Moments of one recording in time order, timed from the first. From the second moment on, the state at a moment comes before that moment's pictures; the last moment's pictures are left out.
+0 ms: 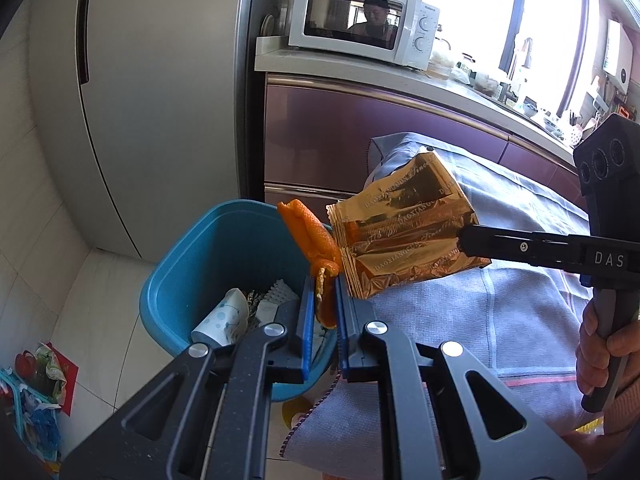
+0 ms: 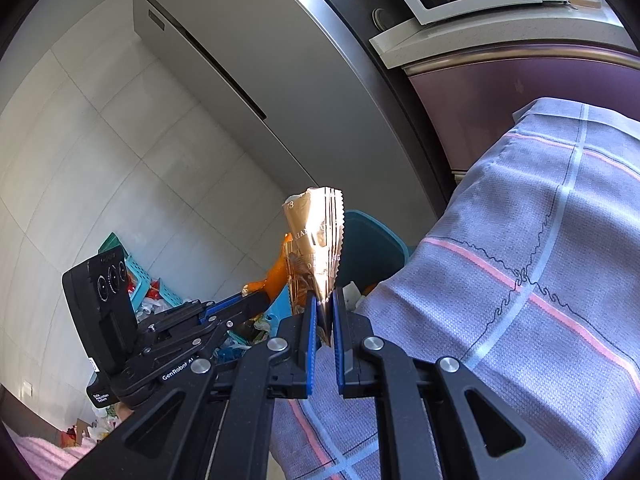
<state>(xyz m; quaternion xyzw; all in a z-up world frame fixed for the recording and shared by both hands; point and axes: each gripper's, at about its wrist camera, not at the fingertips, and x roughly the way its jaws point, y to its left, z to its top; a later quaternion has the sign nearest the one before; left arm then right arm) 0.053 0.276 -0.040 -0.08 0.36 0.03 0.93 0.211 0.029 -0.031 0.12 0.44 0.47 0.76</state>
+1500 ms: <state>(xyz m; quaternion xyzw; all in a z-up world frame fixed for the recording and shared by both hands) 0.069 0.304 -0.072 -0.10 0.39 0.07 0.91 0.216 0.082 -0.051 0.08 0.47 0.47 0.74</state>
